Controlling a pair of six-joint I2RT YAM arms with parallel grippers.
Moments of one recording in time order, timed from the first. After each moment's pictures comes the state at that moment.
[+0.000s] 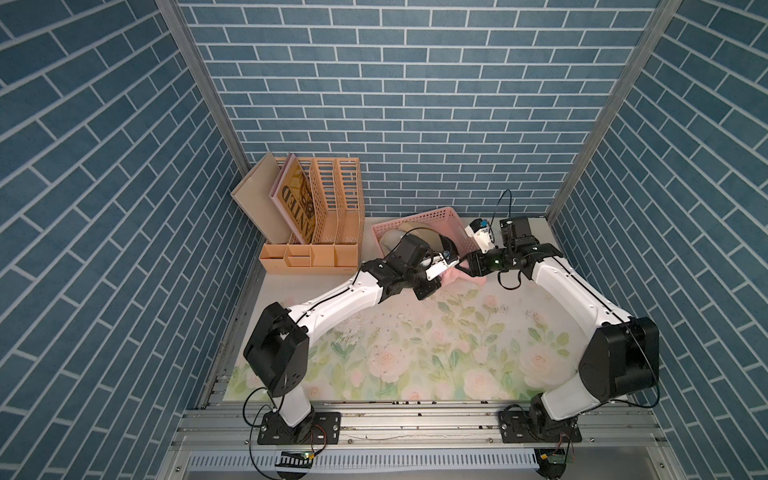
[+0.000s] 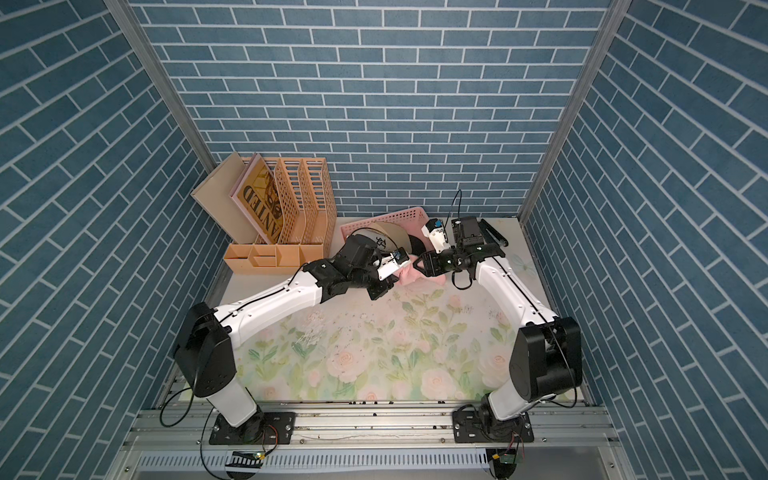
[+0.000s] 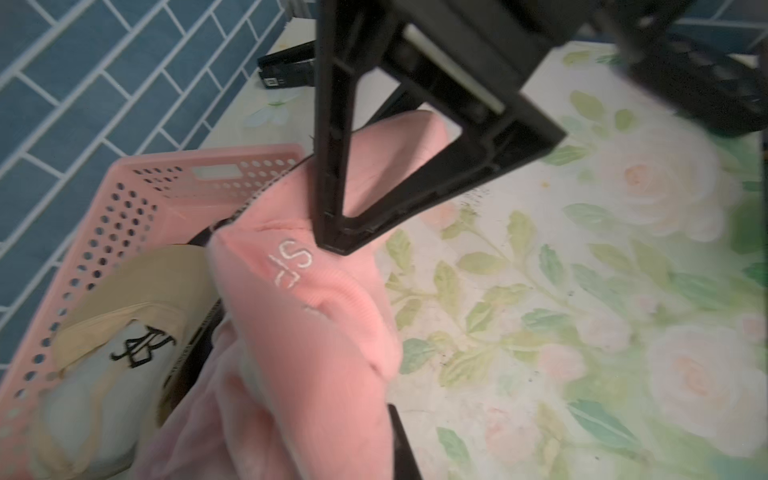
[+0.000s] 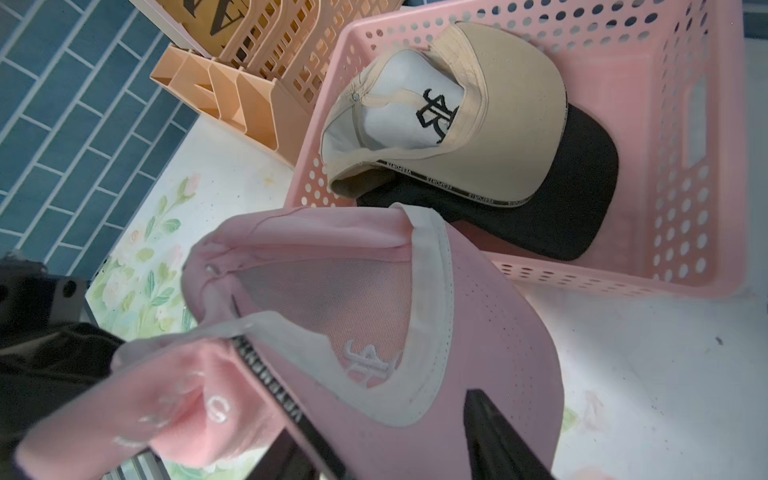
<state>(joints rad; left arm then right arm) -0.77 1.71 1.40 -0.41 0.26 0.36 0.30 1.56 1.31 -0.63 -0.52 -0.06</state>
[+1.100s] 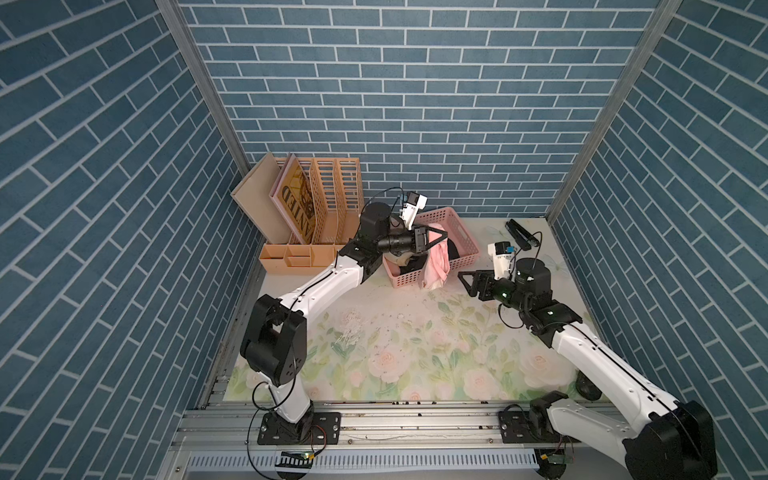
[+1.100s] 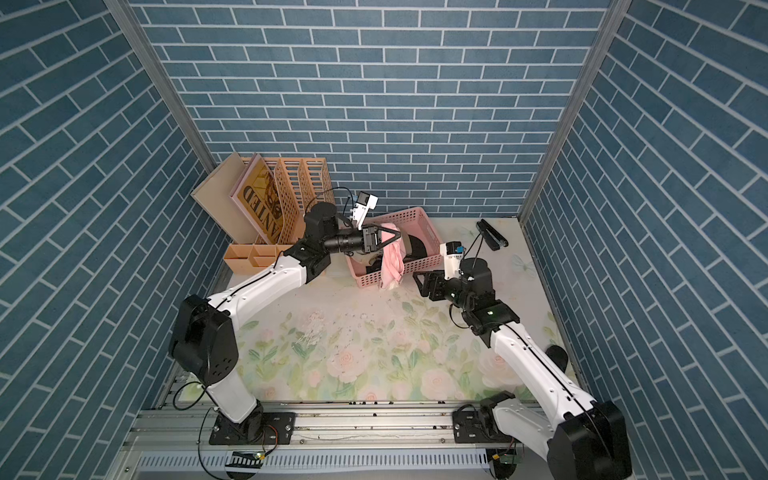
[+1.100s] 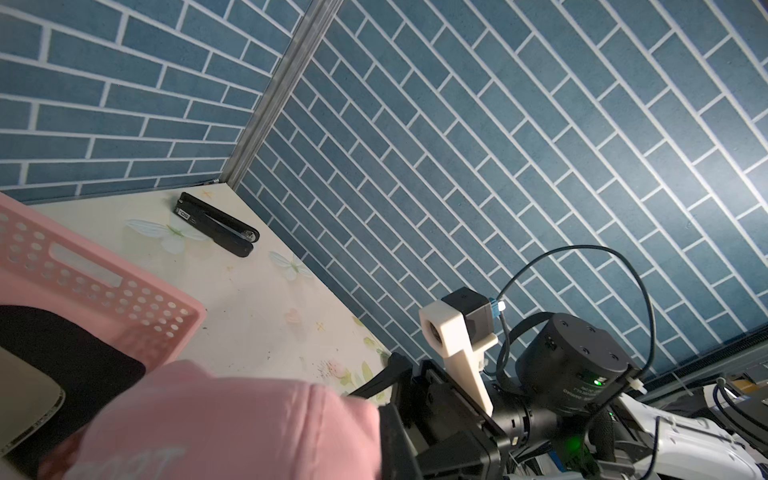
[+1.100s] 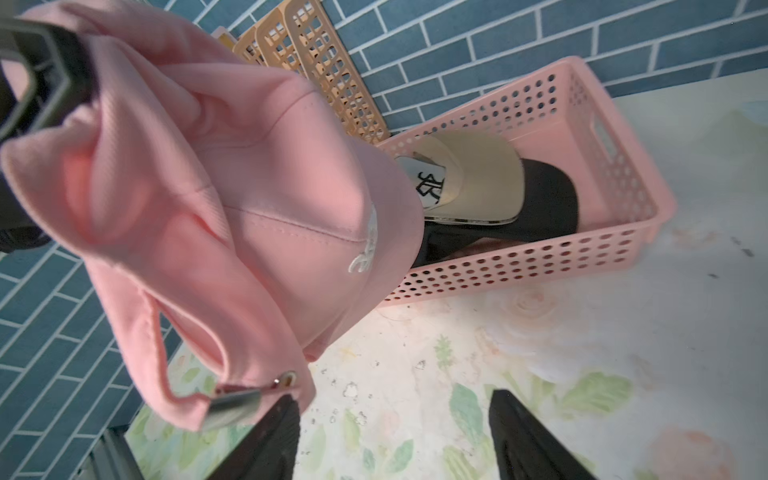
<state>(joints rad) -0.55 1.74 1.42 0.23 0.80 -0.64 0.42 1.08 0.76 -0.07 -0.32 0.41</state>
